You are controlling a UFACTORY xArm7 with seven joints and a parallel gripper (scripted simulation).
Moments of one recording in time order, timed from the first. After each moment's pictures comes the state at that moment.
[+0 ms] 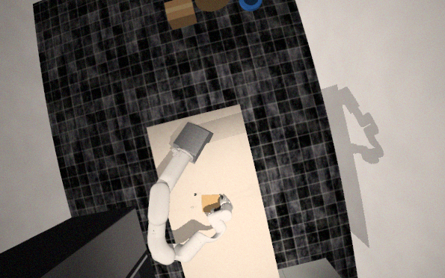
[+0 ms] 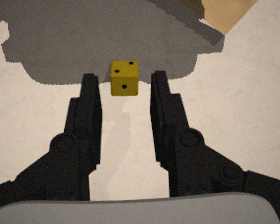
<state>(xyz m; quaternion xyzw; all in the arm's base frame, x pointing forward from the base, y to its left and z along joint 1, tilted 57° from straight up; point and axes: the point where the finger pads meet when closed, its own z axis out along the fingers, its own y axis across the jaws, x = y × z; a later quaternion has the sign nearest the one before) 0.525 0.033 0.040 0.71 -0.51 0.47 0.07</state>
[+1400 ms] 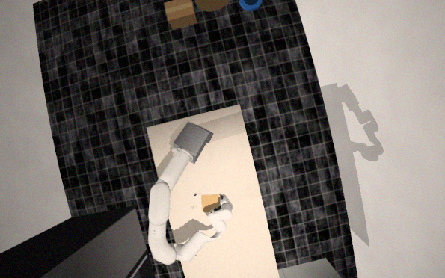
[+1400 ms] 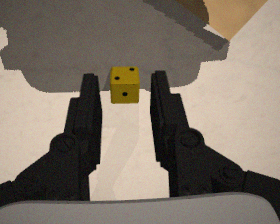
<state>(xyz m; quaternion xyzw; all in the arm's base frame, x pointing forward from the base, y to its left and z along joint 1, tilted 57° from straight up) 0.529 0.029 0.036 0.71 -0.51 0.47 0.07</state>
